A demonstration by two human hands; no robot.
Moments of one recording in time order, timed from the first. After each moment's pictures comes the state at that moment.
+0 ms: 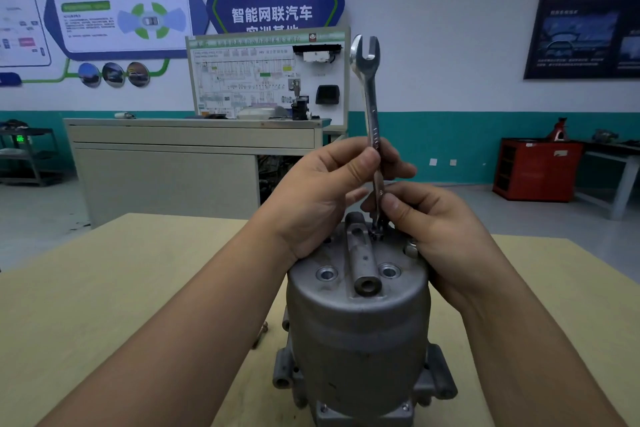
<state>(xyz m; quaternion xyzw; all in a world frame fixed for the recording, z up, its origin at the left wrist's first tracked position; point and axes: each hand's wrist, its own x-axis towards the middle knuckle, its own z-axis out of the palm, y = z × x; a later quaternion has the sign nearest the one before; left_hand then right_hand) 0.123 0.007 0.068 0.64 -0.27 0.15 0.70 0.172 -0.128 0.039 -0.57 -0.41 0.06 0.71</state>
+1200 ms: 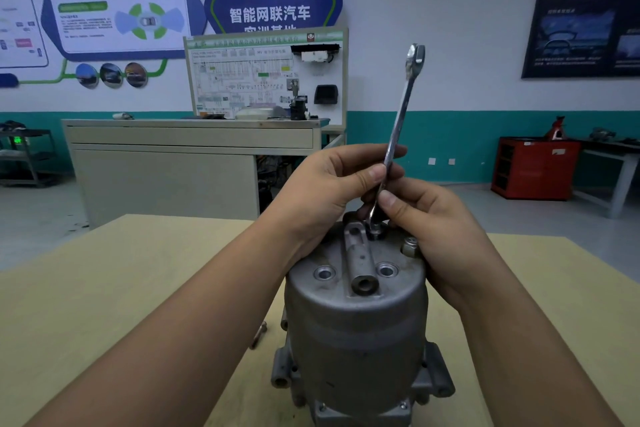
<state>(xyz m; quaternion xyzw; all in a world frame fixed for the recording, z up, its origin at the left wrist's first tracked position) 0.136 0.005 0.065 0.69 -0.21 0.19 0.67 0.175 -0.128 0.037 -0.56 -0.40 0.07 0.72</state>
